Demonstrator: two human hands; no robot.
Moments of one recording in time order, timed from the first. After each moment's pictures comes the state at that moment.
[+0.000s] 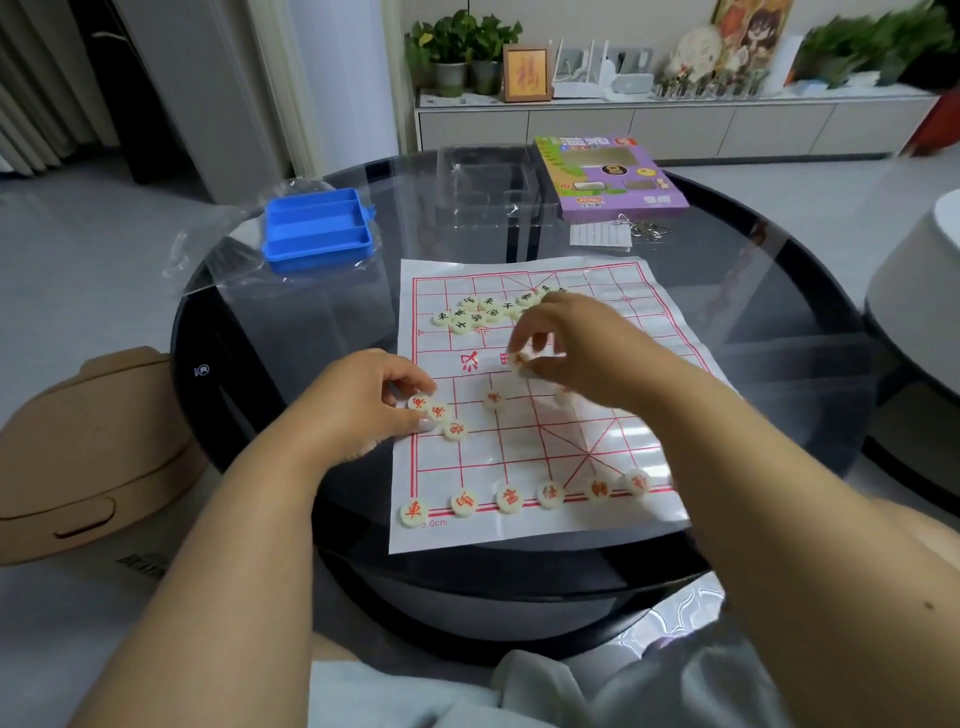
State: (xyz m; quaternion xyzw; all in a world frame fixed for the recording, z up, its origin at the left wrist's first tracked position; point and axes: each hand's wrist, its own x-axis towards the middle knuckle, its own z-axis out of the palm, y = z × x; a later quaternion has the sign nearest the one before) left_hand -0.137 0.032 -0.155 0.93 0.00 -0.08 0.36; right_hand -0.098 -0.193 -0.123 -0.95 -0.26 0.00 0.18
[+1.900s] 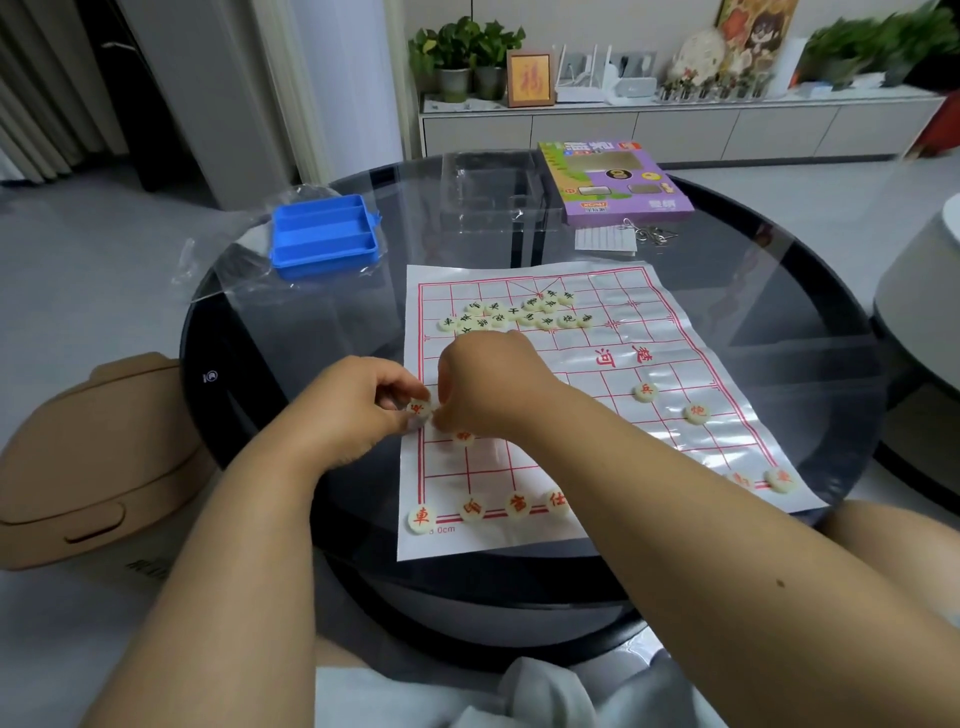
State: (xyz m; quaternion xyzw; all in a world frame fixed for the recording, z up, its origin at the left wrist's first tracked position) left_hand -0.142 0.038 -0.149 0.93 0.01 -0.08 0.36; right_hand -0.104 -0.107 -0.143 -0.97 -0.24 0.01 0.08
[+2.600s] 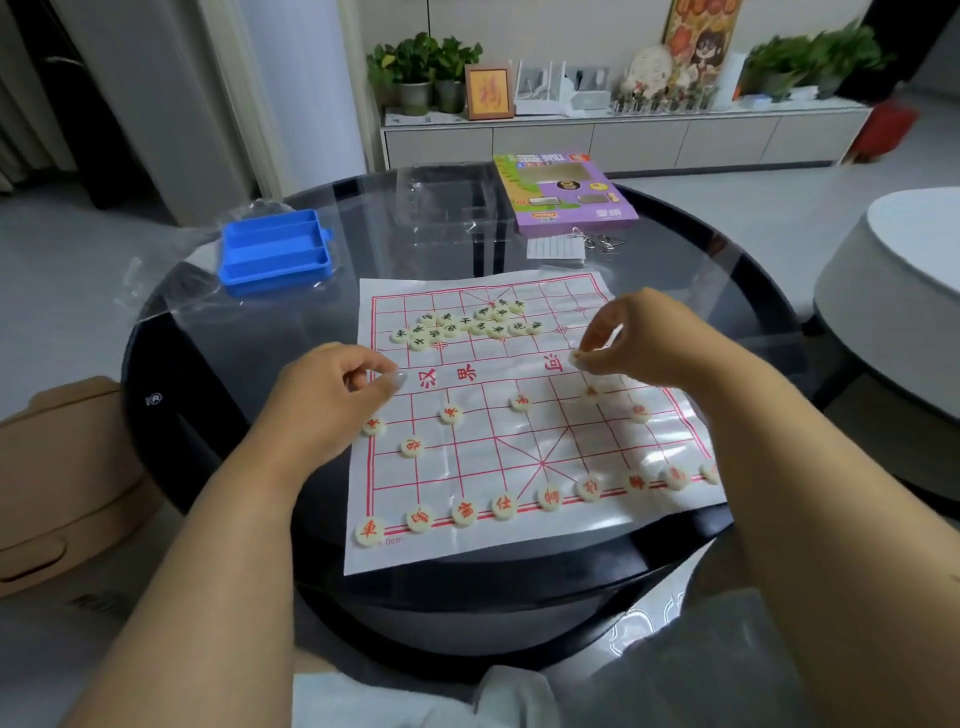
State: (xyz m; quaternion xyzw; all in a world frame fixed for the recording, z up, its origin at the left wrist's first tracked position) left_hand -0.135 0.006 -0.143 0.93 0.04 0.04 0.36; right_hand -0.091 -0.273 -0.114 -0.97 -0.07 0.03 0.24
